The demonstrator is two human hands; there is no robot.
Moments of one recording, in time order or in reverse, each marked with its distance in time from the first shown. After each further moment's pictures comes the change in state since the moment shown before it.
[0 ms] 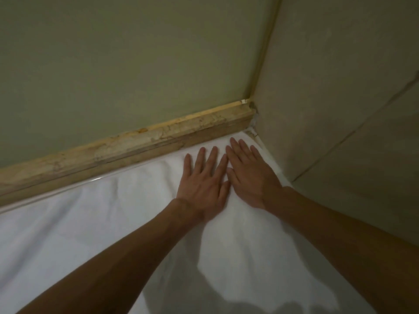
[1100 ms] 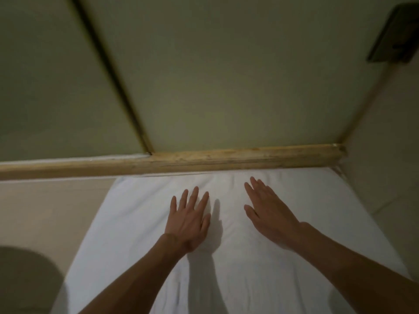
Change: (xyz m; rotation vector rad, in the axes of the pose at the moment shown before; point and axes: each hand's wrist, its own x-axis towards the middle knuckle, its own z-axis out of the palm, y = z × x) left_hand -0.262 -0.117 -0.044 0.004 -0.019 -0.514; right_hand -0.064 -0.188 -0.058 0.187 -0.045 -0.317
